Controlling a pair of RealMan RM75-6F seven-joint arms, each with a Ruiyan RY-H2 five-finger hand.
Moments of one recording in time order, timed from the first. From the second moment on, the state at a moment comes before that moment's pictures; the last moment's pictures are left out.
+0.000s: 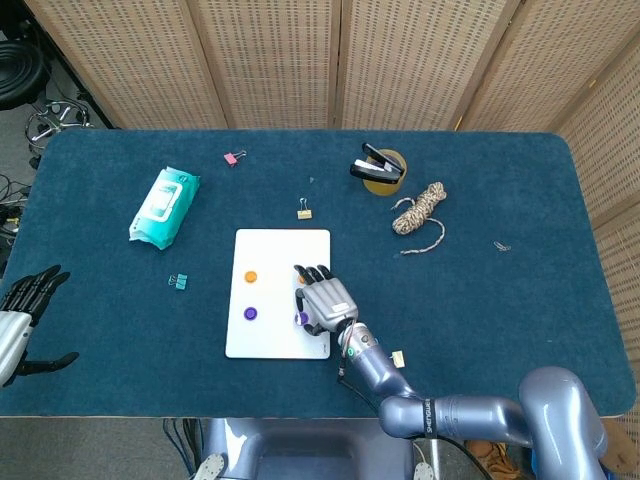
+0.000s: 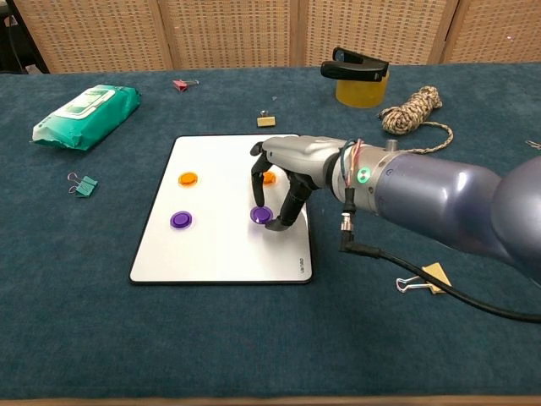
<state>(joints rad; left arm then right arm) -0.16 -0.88 0.01 -1.78 1.56 1.37 -0.23 0.98 -1.81 0.25 -1.47 -0.68 0.91 -0.61</state>
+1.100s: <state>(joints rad) -0.15 -0.87 0.02 -1.78 1.57 1.38 -0.26 1.03 -1.87 0.26 -1.36 -0.60 0.90 -0.60</state>
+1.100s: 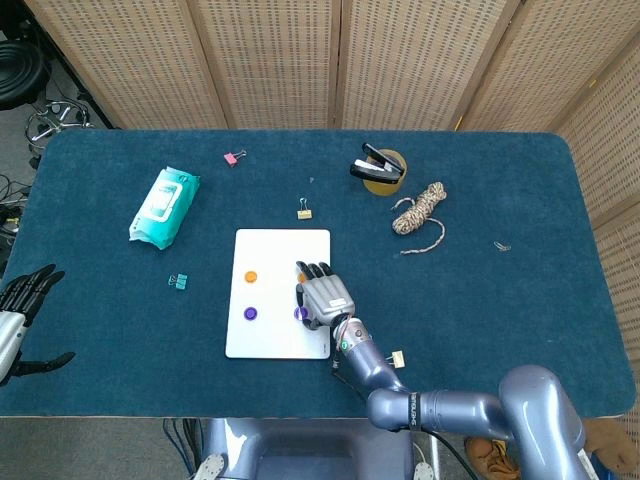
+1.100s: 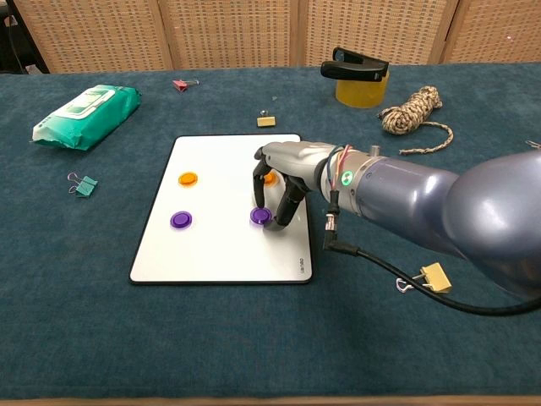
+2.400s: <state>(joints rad) -0.14 -0.90 0.01 -1.77 1.57 1.42 -0.18 0.79 -1.45 0.11 -1.74 -1.04 1.17 -0.47</state>
